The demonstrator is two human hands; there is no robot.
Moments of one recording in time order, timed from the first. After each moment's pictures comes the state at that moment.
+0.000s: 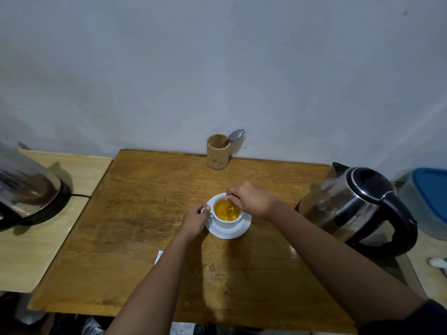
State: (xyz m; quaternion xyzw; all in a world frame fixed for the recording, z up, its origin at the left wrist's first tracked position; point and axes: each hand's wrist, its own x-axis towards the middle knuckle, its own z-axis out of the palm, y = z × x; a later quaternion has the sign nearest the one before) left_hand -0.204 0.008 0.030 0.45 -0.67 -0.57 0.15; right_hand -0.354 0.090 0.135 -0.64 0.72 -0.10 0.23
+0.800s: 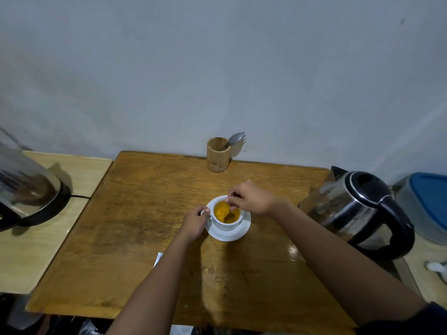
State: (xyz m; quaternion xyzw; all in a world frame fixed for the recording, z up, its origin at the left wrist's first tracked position) left_hand -0.204 0.004 0.024 0.46 -0.67 -0.57 0.14; right_hand -0.355 0.087 0.149 -0.58 0.73 -0.15 0.33
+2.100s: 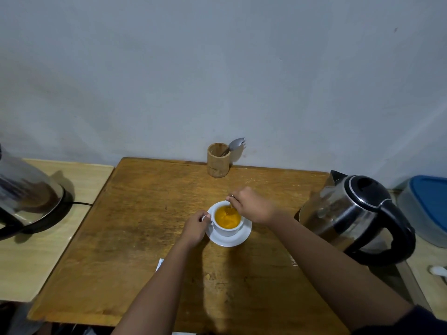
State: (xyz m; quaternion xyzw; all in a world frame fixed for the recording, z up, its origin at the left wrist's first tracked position) left_hand -0.203 0.005 0.026 0.45 -0.68 -0.56 0.13; right_hand -0.353 0.086 0.131 -0.60 0.75 -0.15 0.23
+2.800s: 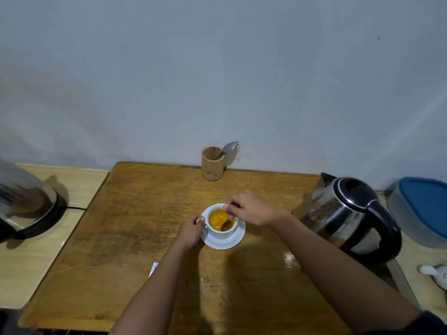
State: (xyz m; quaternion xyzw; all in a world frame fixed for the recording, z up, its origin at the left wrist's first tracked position) left_hand -0.208 0.006 0.027 0.47 -0.68 -0.55 0.13; right_hand -0.363 0.104 0.145 -0.59 0.72 -0.18 0.31
